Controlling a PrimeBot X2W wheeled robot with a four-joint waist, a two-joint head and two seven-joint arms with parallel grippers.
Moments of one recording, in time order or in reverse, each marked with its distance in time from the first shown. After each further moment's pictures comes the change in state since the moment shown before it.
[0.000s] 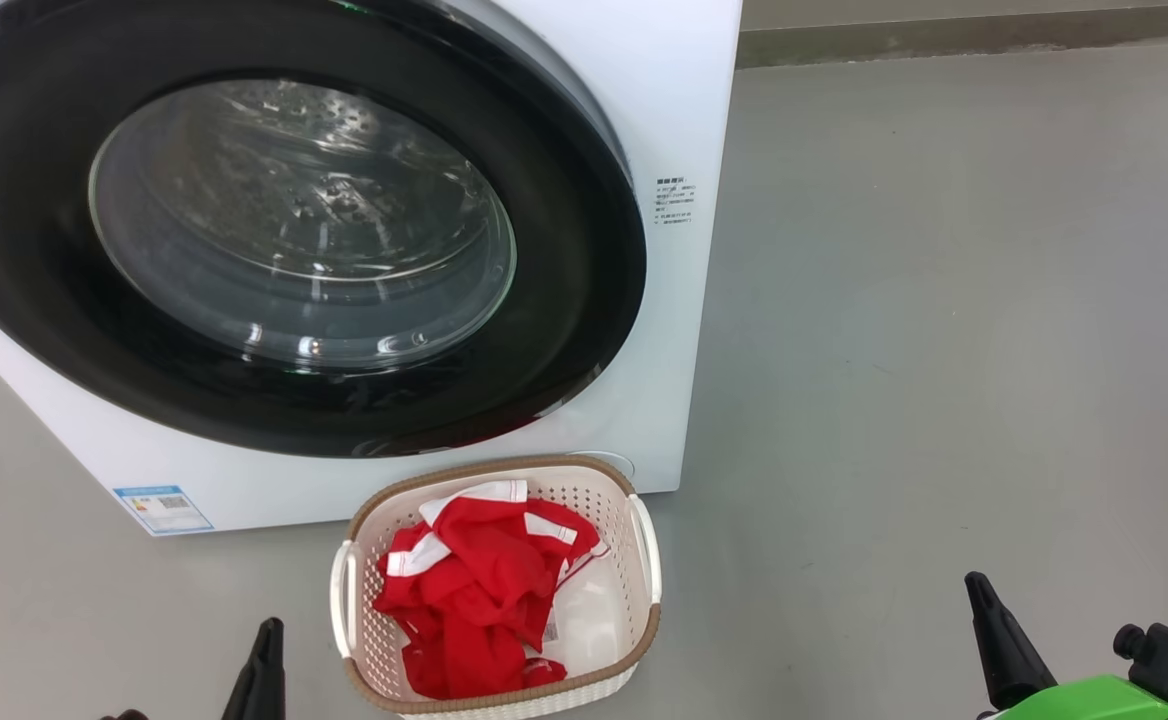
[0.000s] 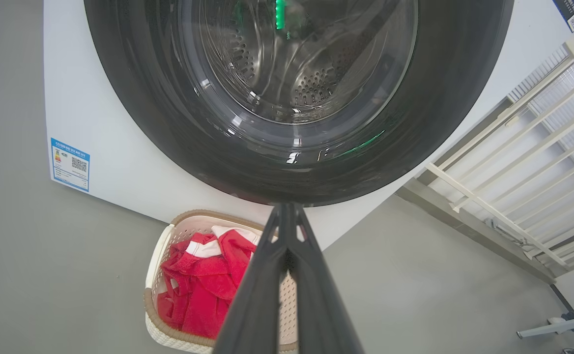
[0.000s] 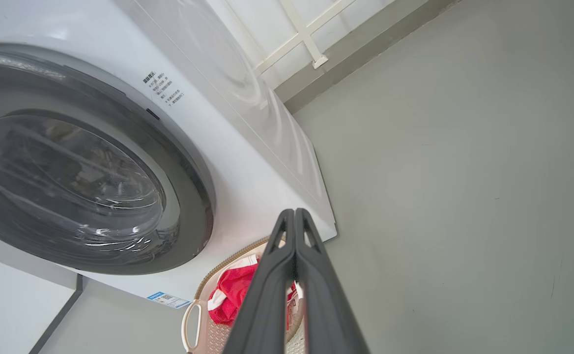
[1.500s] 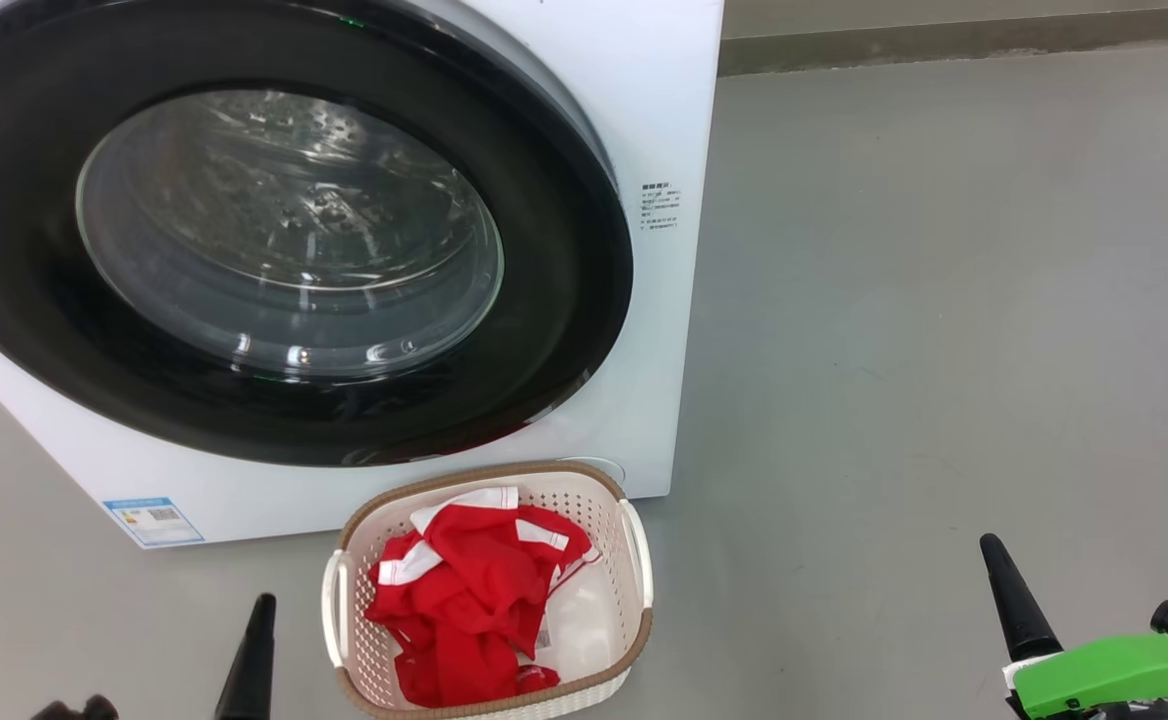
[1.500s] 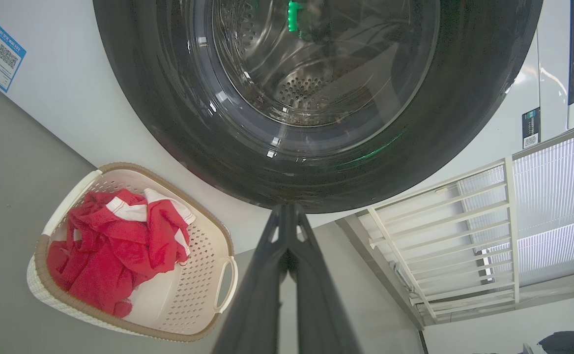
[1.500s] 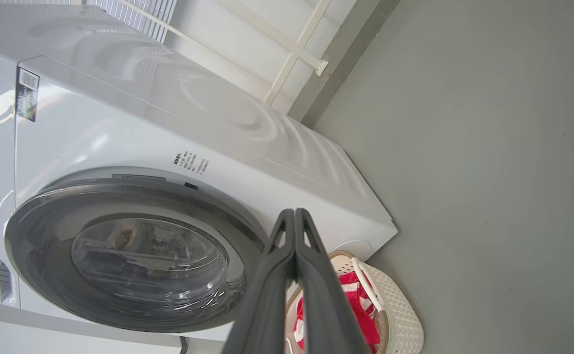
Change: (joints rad) left arm -0.050 0.003 0.018 0.015 -0.460 0.000 0.125; right arm -0.046 0.023 -0.066 -0.034 0.378 0.000 0.129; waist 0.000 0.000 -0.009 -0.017
